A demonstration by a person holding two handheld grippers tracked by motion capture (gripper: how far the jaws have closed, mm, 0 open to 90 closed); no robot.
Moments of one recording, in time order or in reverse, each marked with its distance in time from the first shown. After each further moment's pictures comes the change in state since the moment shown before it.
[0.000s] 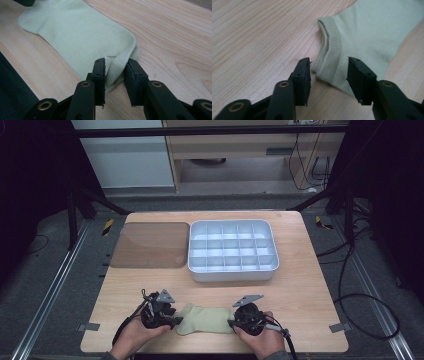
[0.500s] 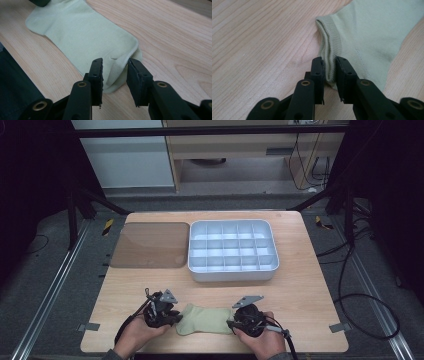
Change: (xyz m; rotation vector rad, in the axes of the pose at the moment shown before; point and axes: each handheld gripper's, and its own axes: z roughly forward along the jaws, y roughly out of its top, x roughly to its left) left arm -0.004 0.003 0.004 0.025 -0.006 0.053; right arm 0.005 0.000 -0.007 -0.007 -0.010 -0.014
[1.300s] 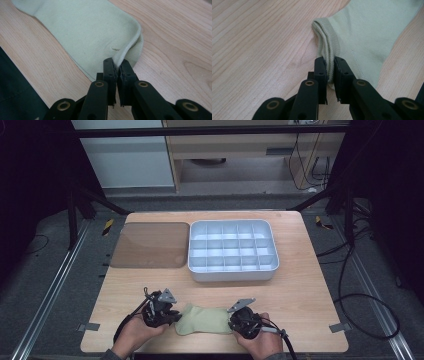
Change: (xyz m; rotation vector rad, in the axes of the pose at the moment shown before) left arm 0.001 0.002 -0.008 -0.011 -0.016 0.016; right arm 0.006 -0.002 0.012 0.074 -0.028 -0.089
